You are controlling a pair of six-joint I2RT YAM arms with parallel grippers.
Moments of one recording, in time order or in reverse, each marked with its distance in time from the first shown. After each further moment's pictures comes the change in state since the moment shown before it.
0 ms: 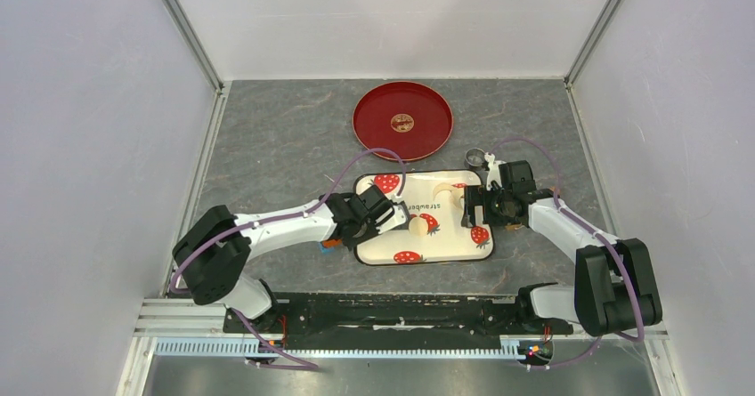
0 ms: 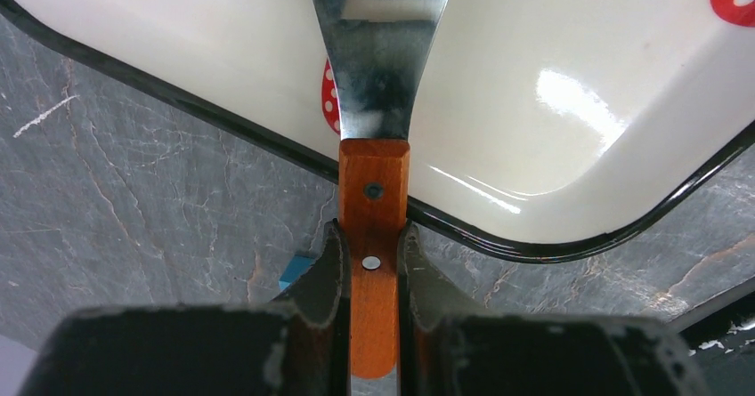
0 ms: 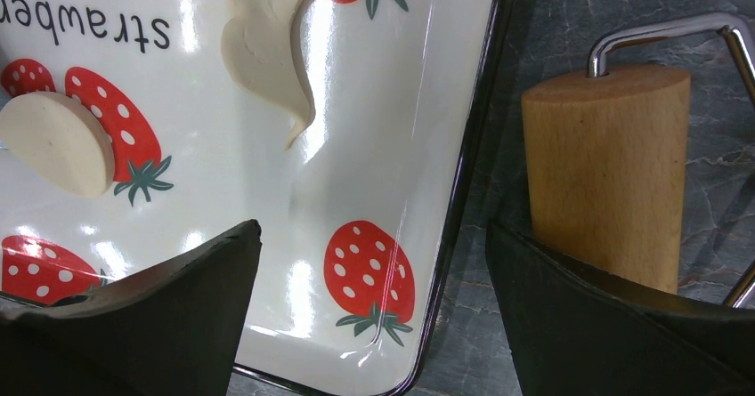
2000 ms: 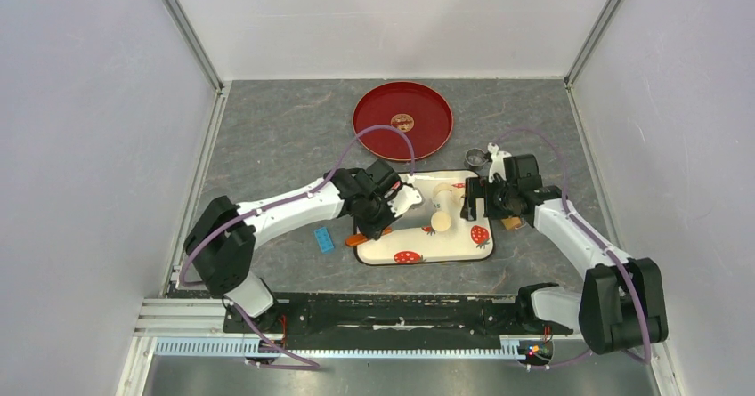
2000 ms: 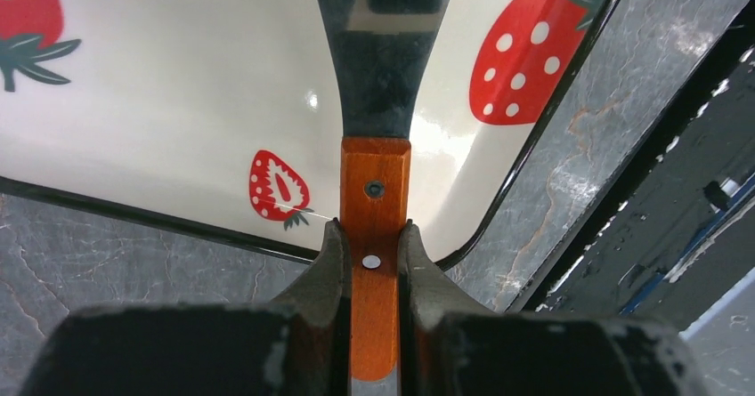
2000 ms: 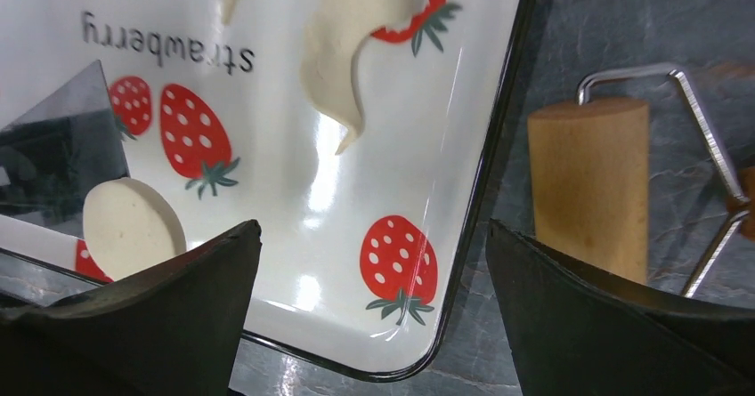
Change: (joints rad) left arm 0.052 0.092 0.242 -0.127 0.354 -0.028; right arm 0.000 -0.078 0.040 -0.058 -0.033 0.005
